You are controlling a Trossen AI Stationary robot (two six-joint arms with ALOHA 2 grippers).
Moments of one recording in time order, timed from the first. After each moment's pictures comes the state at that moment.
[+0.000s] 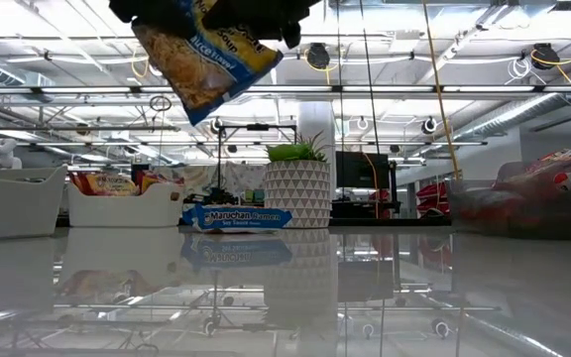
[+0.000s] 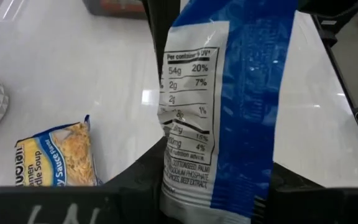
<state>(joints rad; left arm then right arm) -0.14 1.19 1.00 -0.52 -0.02 -0.12 0.15 1.76 1.37 -0.06 0.22 0.04</state>
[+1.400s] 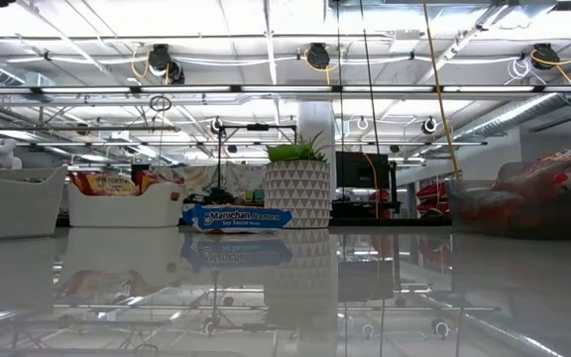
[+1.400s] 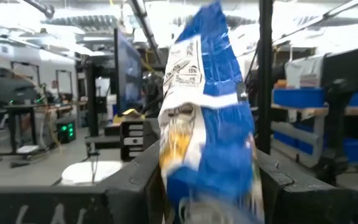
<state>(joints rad) -0.28 0.92 0.56 0.66 -0.18 0.09 0.23 1.51 0.91 0.83 0.27 -0.01</state>
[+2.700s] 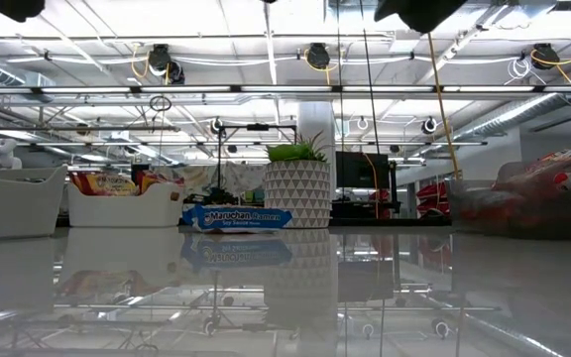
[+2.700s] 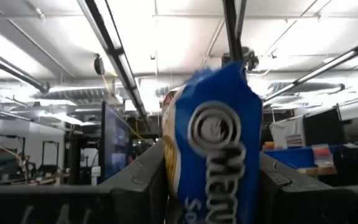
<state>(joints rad) -0.29 1.16 0.56 1.21 -0.09 0.17 0.18 1.85 1.12 1.09 0.06 -0.10</state>
